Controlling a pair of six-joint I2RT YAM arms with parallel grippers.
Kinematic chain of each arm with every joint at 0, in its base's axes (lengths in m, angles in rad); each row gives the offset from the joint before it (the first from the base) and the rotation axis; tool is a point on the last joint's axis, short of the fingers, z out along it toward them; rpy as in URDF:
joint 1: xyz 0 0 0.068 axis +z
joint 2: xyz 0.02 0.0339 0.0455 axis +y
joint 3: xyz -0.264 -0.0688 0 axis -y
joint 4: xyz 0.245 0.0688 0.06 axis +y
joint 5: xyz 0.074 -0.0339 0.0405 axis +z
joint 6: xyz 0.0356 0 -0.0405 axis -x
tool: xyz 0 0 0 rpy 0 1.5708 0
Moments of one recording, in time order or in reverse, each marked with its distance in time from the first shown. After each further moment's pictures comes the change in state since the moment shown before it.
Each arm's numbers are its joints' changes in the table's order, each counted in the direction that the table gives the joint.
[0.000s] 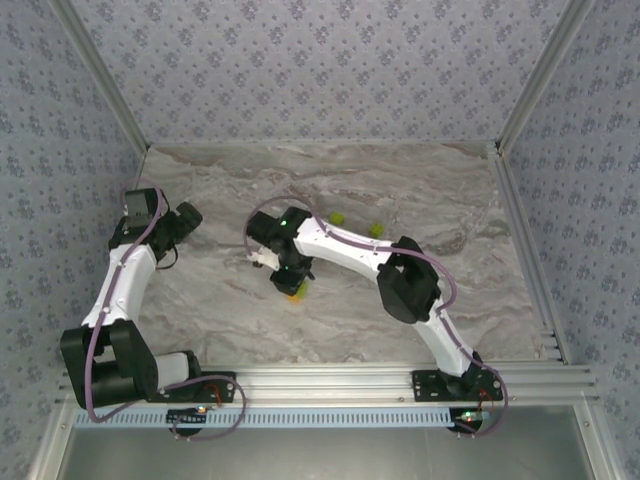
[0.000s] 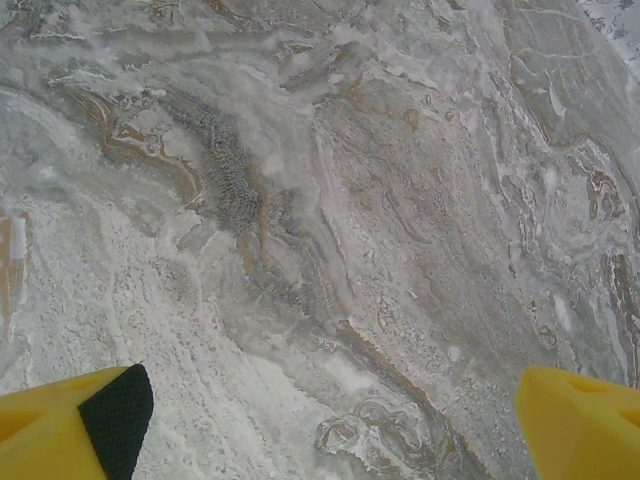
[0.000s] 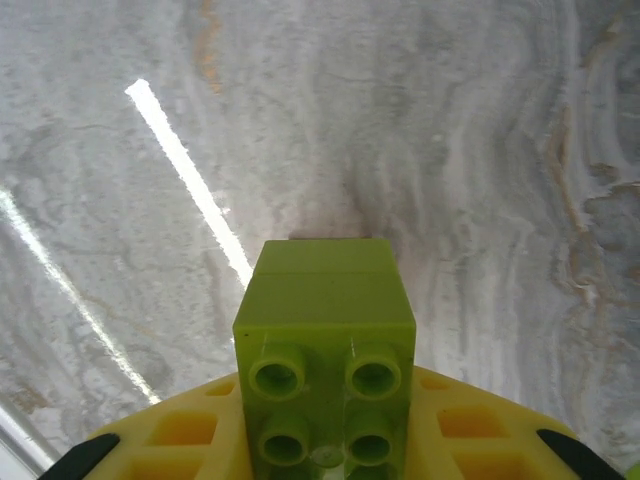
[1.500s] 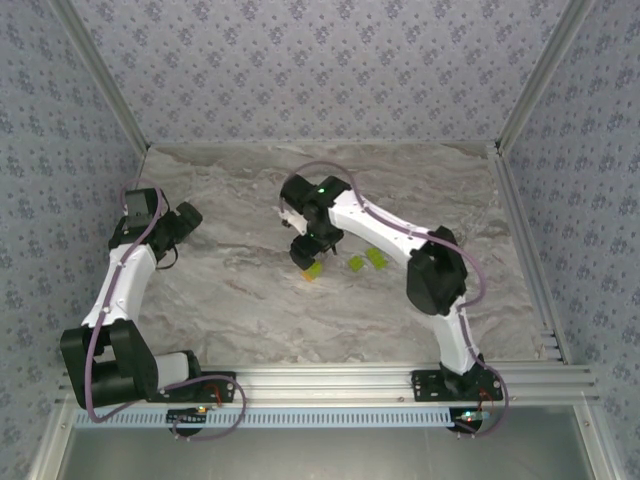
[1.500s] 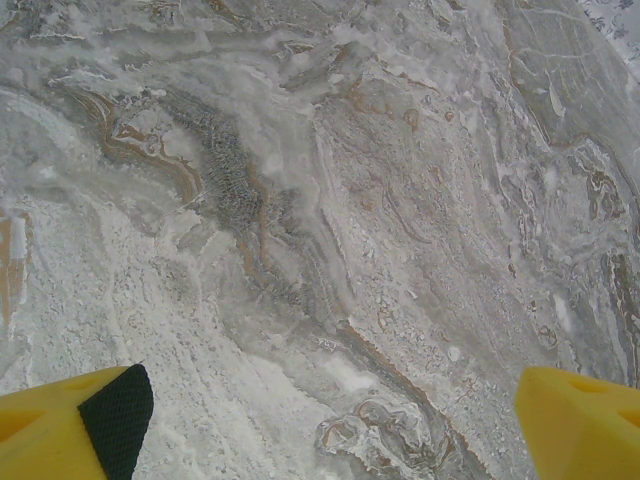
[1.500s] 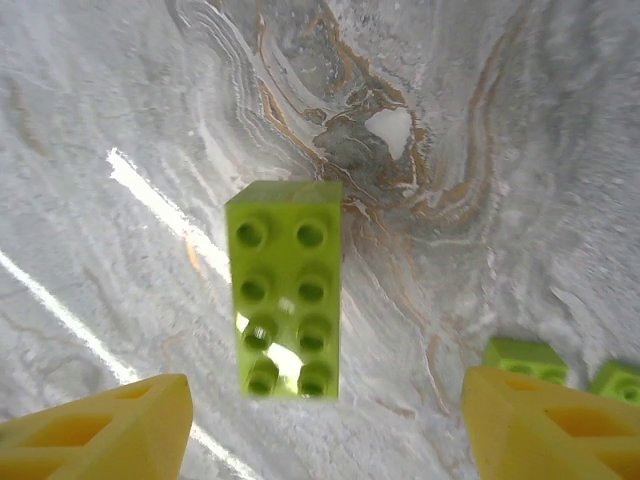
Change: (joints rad) left arm 0.000 0.000 0.000 0.000 0.000 0.000; right arm -0.169 -0.174 -0.085 -0.027 -0.002 -0.134
